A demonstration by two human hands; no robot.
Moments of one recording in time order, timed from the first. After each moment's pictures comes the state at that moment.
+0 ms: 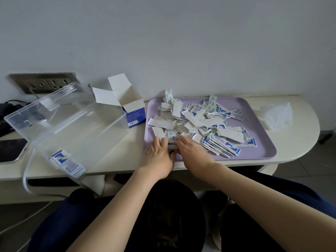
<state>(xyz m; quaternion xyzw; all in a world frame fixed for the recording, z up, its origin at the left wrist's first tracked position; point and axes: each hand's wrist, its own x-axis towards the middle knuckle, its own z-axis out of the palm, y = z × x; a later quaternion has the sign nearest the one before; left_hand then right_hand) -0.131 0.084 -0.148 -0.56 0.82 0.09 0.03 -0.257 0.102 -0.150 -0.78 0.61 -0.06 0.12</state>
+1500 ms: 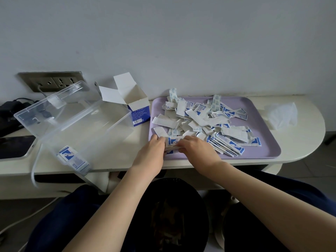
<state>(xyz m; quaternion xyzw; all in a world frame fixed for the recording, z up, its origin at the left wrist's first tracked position) -0.108 0.083 -0.129 -0.57 0.81 0.15 -0.02 -0.256 0.105 -0.143 -0.76 0.63 -0.10 0.08</state>
